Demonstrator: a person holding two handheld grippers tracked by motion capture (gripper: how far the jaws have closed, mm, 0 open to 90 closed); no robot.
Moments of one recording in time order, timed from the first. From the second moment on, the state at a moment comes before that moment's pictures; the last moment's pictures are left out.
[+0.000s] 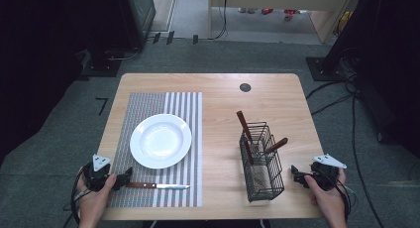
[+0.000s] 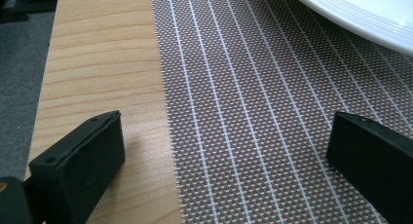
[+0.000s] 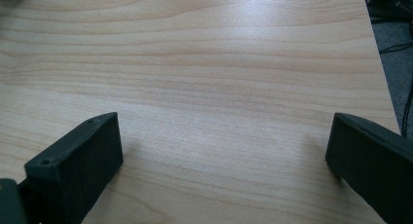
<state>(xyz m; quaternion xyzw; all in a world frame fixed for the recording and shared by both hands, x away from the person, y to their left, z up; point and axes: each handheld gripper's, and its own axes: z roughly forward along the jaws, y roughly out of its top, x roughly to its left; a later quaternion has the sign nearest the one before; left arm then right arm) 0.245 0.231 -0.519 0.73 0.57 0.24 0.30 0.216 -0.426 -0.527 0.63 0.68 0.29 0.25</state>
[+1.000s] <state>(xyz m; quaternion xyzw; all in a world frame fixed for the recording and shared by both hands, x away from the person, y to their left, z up) 0.249 0.184 -0.454 0.71 0.53 0.22 0.41 0.216 -0.426 -0.527 0.62 0.68 0.29 0.25</state>
